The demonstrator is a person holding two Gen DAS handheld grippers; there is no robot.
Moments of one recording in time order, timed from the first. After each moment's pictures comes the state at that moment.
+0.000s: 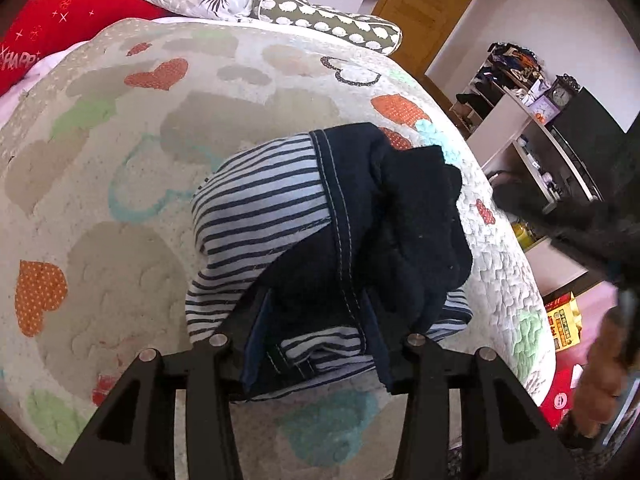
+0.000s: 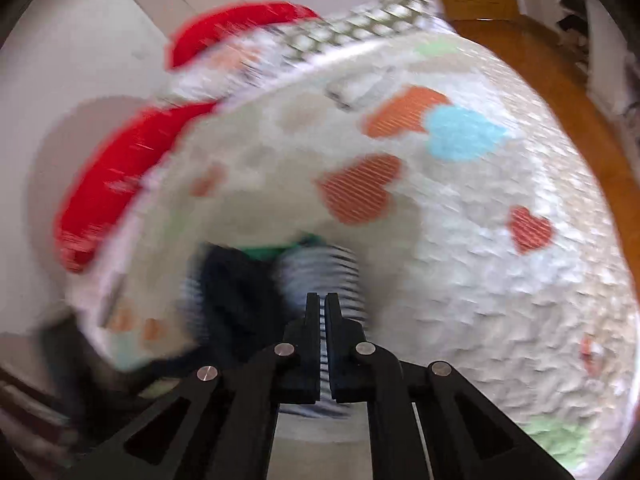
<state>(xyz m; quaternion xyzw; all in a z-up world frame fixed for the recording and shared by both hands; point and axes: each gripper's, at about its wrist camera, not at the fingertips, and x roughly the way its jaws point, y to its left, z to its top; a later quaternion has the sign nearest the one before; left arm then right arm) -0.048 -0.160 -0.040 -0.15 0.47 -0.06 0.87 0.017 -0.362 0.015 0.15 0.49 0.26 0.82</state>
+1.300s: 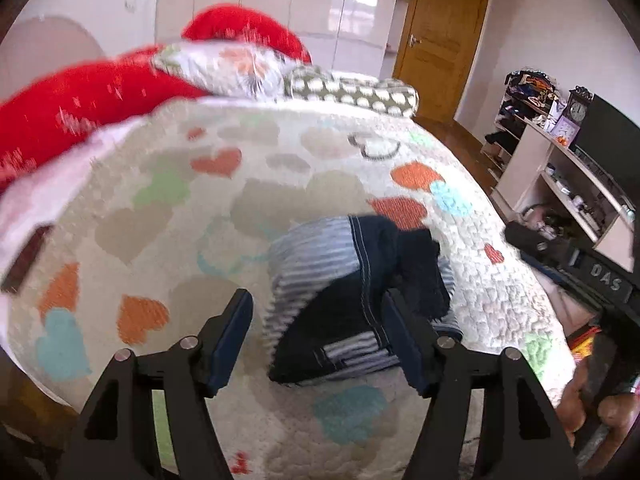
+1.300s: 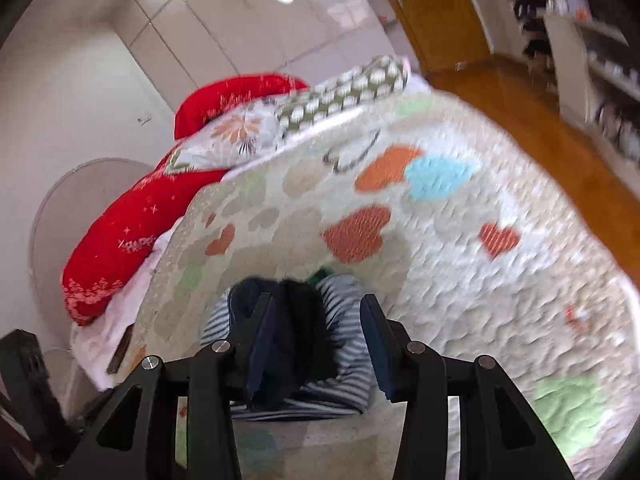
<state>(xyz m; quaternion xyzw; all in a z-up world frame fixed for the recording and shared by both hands) -0.101 -0.165 0.039 -0.07 0.36 0.04 0.93 -0.035 -0.381 0.036 0.18 0.37 0.18 0.89</state>
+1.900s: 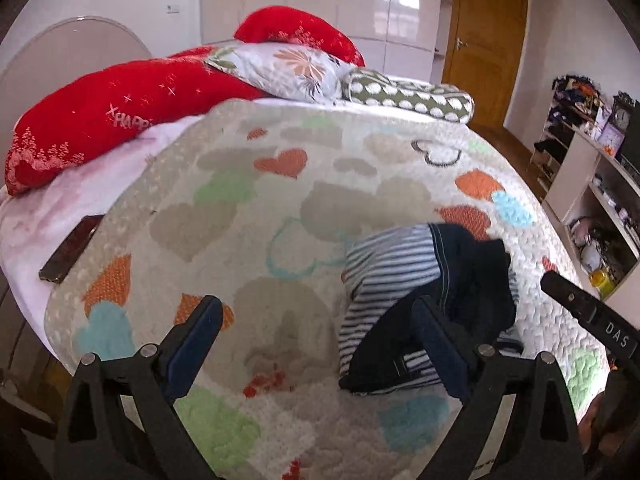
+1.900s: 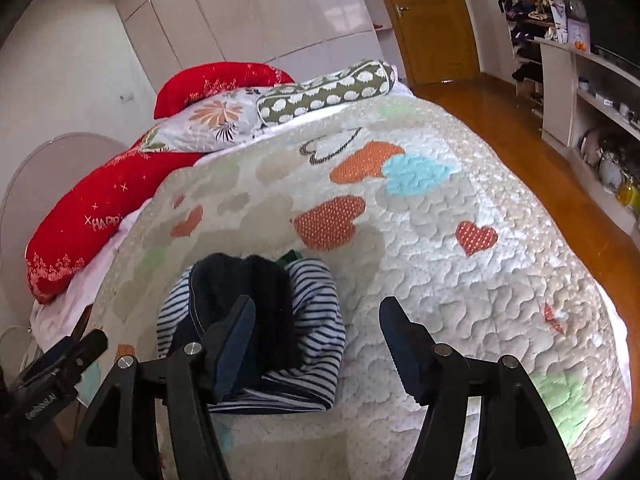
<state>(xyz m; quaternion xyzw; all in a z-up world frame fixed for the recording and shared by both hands) -0.097 -0.135 0.027 -0.07 0.39 0.12 0.91 -0.034 -0.367 0.010 0.12 0.39 0.15 0.90</state>
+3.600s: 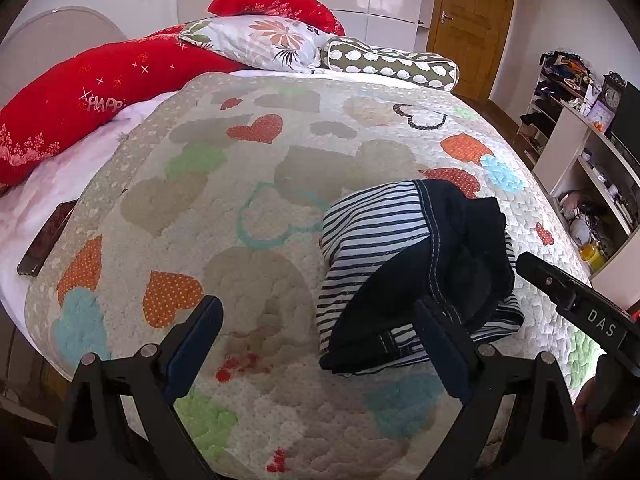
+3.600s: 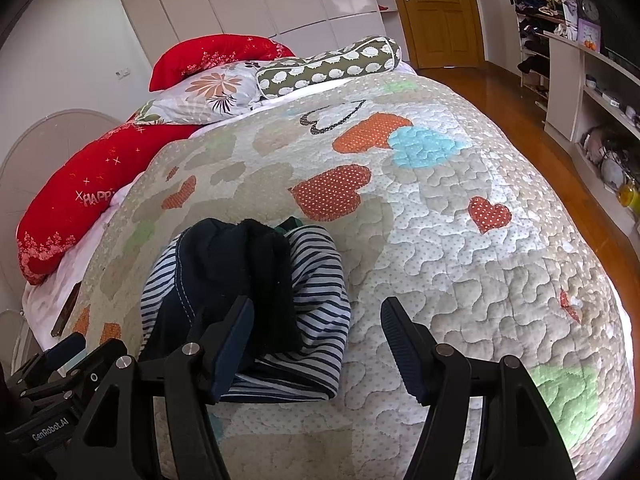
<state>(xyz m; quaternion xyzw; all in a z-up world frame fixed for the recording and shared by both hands) -0.088 -0.143 0.002 -0.07 0.43 0.09 0.90 -0.032 -0.353 -0.008 0.10 0.43 0.14 0.89</state>
